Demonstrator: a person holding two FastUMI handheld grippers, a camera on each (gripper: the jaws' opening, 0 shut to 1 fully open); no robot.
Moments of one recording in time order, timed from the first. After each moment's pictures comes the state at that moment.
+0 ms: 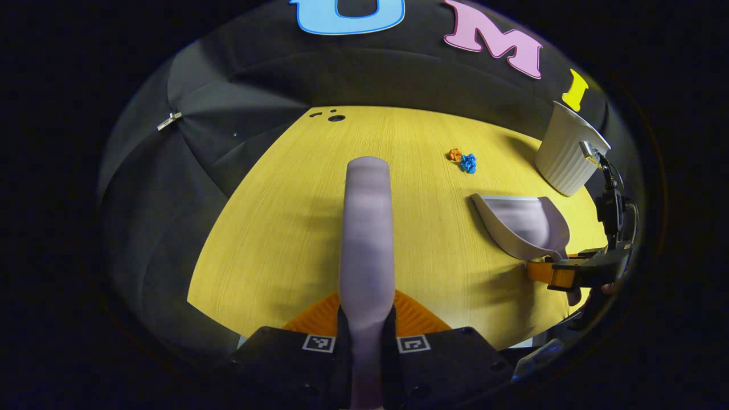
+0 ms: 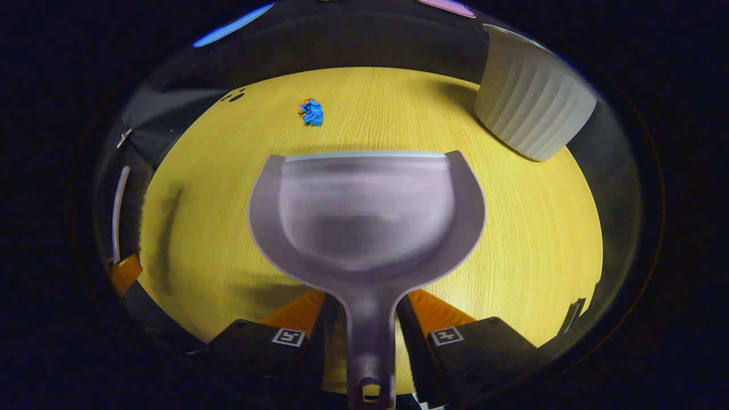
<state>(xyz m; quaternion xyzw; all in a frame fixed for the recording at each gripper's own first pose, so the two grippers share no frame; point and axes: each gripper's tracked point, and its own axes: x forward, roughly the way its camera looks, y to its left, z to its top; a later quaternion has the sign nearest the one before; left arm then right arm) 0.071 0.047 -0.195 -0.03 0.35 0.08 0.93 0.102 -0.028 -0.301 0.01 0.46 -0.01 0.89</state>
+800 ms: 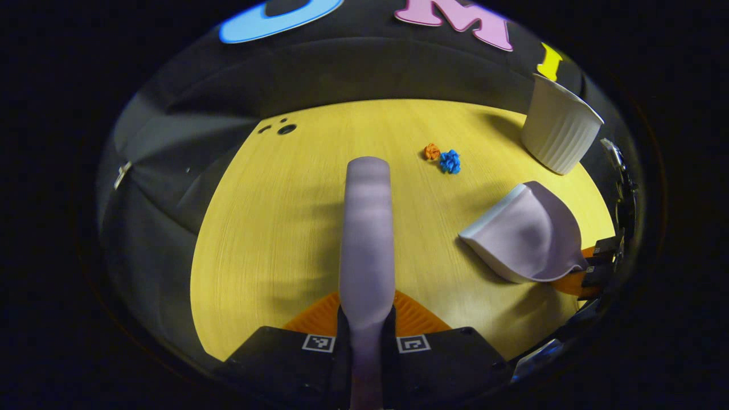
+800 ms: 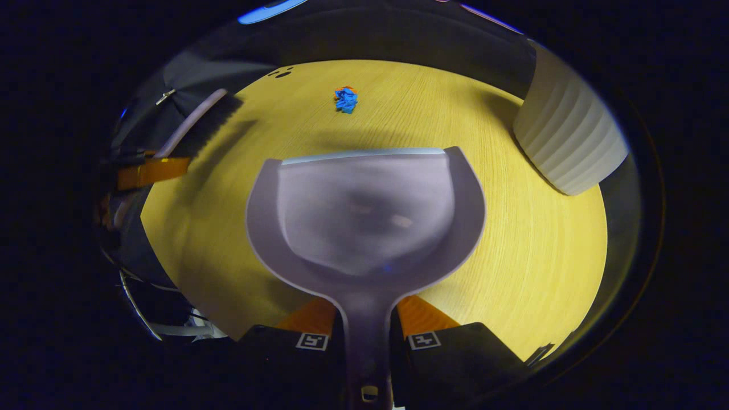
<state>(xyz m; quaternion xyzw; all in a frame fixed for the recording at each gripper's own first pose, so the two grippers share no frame) 0.185 0.029 -0.179 0.08 0.38 0.00 0.92 0.098 -0.054 -0.299 -0.07 0.47 0.12 0.87</state>
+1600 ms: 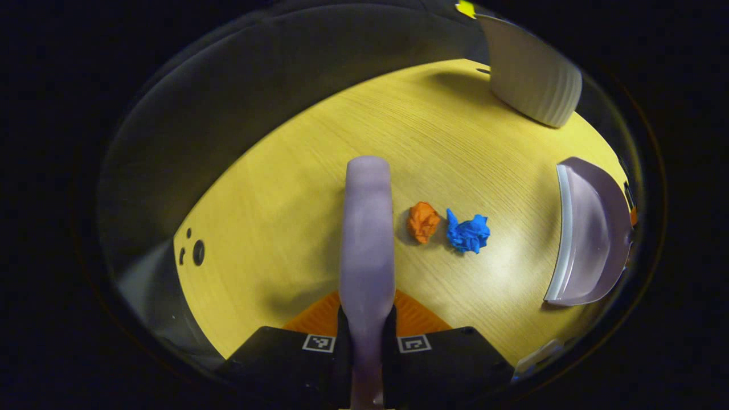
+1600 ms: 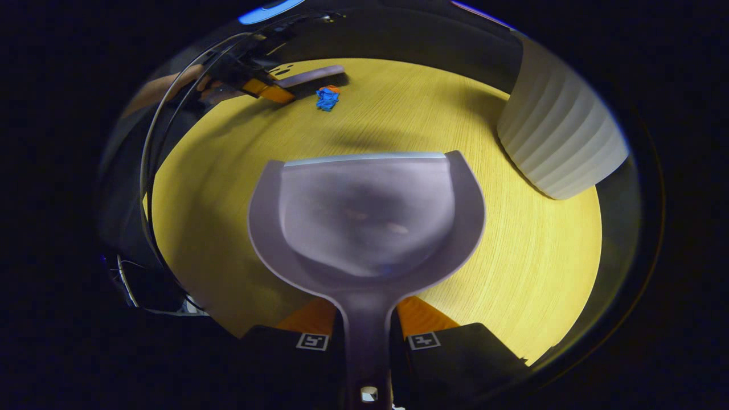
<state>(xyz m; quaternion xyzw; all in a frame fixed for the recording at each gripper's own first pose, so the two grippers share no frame) 0.390 -0.026 -0.183 0.30 0.40 -0.18 0.85 0.097 -0.101 -0.293 -0.09 0.48 0.15 0.86</state>
